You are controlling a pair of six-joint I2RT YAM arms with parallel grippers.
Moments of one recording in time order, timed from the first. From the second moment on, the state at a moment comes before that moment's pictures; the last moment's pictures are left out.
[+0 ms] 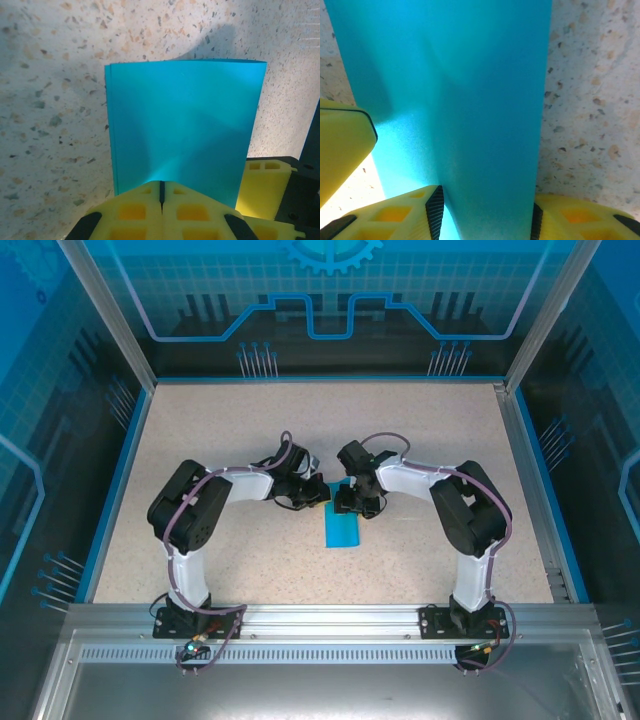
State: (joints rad) left arm -0.48 1.93 1.02 -0.08 0.56 -0.82; right arm 0.62 1.93 1.19 -0.65 -0.19 0.66
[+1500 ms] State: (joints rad) left arm -0.48 1.95 1.04 -0.14 0.52 -0.77; right arm 0.64 1.85 1.13 -0.51 -0.21 0.71
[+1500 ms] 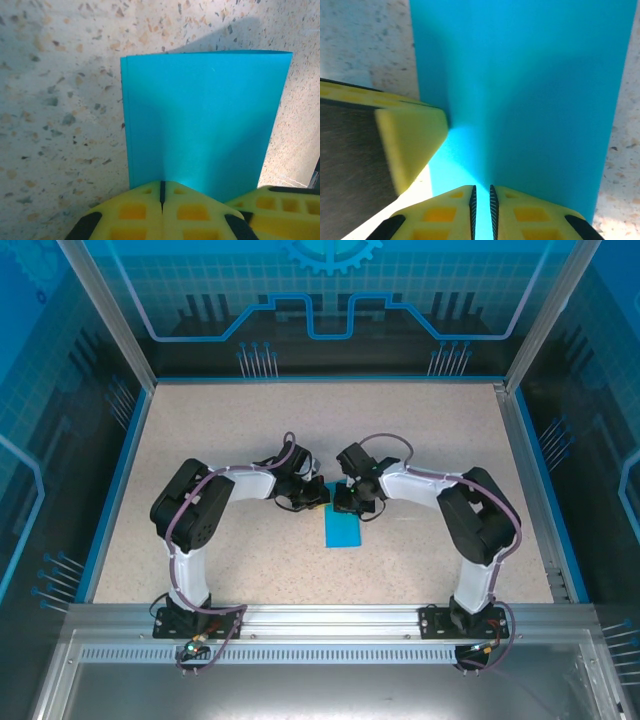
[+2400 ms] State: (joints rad) left arm -0.49 1.95 1.04 -0.14 0.51 -0.77; right arm 0.53 1.71 0.86 -0.29 -0.26 0.69
